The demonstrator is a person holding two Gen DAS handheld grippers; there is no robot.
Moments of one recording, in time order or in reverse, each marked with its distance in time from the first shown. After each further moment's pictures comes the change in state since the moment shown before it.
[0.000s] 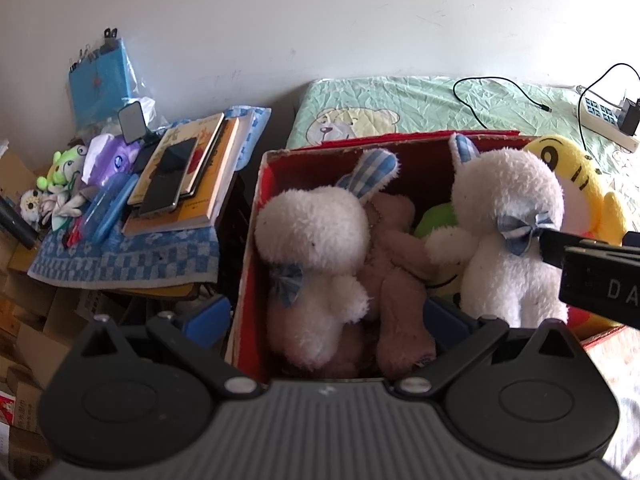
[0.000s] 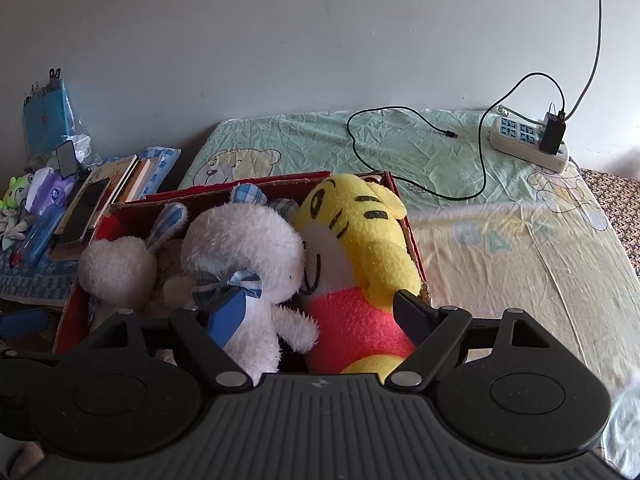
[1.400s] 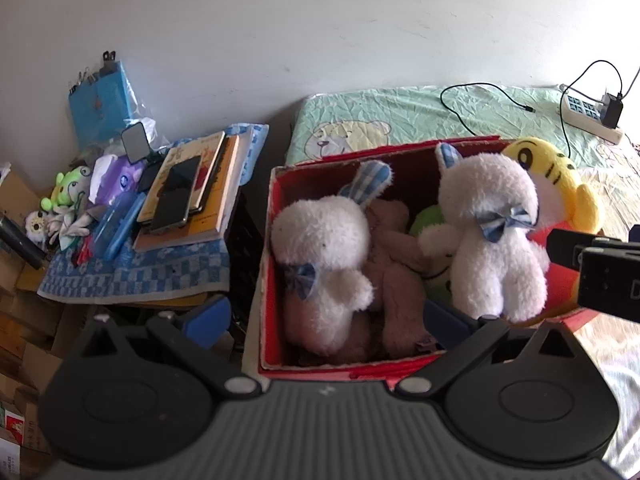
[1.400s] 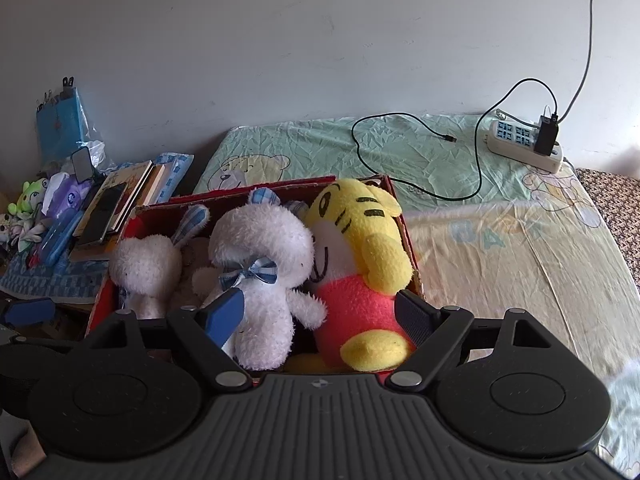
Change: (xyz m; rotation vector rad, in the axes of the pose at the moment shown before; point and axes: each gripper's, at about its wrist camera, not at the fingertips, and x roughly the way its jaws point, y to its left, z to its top) left arm -0.031 0.008 -0.005 0.050 -0.034 -0.008; right arm -0.029 0.003 -0.004 0.001 0.001 0.027
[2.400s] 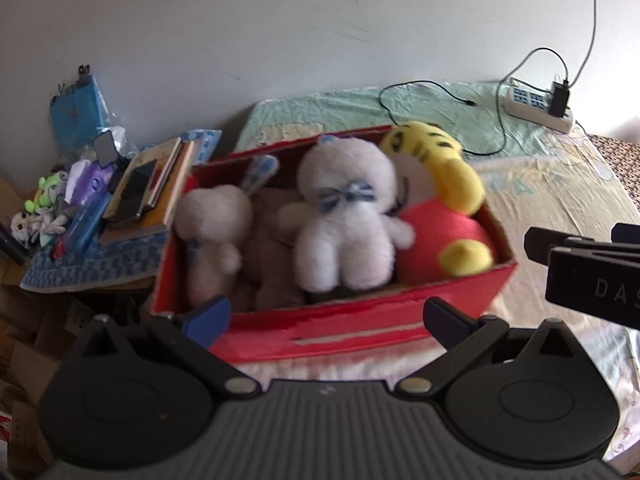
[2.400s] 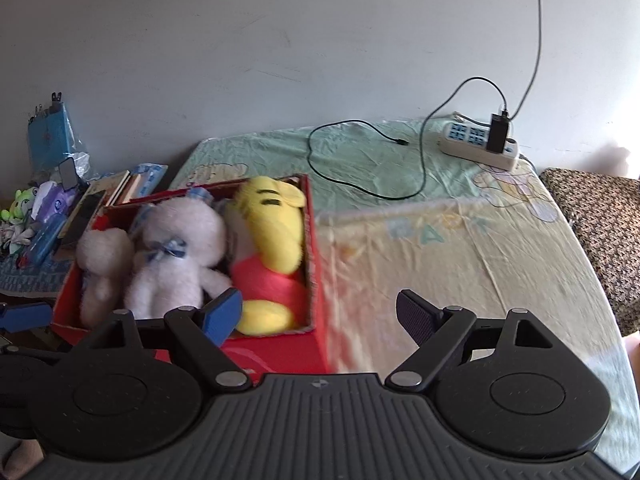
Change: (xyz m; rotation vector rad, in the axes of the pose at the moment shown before) left arm -0.044 -0.089 -0.023 0.018 -0.021 -0.037; right arm -0.032 -0.062 -0.016 0.022 -0.045 -0.011
